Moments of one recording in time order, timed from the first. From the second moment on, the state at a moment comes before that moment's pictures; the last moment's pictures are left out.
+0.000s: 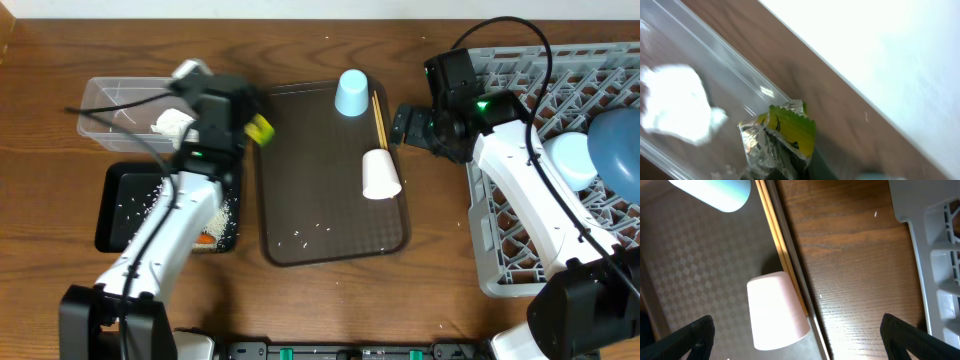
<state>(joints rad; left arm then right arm) -0.16 1.51 1.03 -0.07 -0.34 -0.83 0.32 1.71 1.47 -0.93 -0.01 0.56</state>
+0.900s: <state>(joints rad) 0.11 1.66 1.03 0.13 -0.35 -0.77 0.34 1.71 1.47 -0.93 -0.01 0.56</state>
